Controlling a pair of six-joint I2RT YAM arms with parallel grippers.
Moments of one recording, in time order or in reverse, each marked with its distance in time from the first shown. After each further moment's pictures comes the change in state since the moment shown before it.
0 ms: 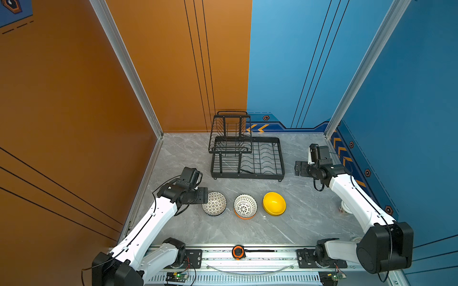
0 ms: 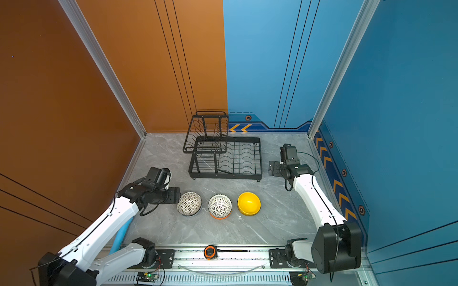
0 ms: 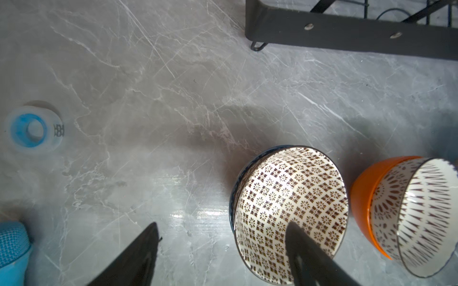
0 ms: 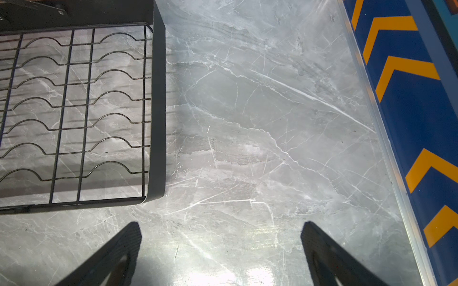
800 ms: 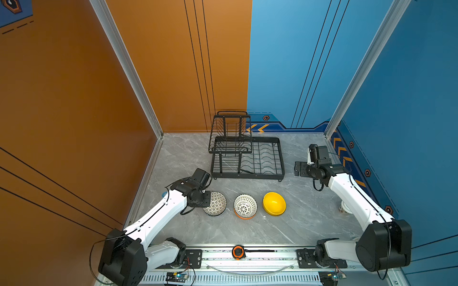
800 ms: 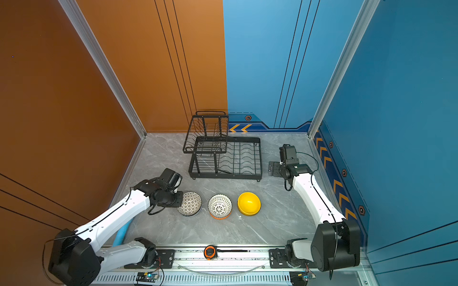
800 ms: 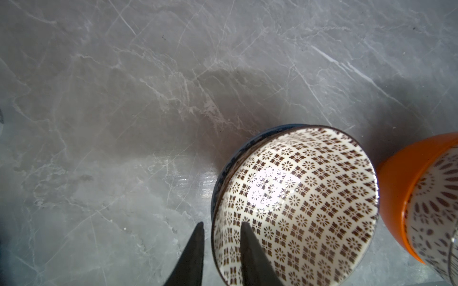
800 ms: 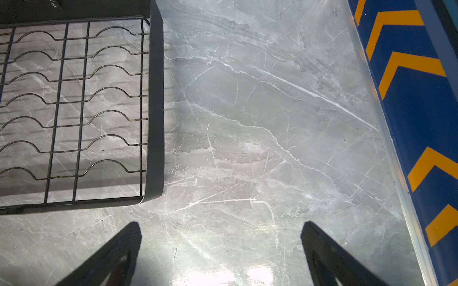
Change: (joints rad) left arm -0.088 0.148 -0.015 0.011 0.000 -0.040; right arm 0.001 0.016 0.000 0.000 0.000 0.000
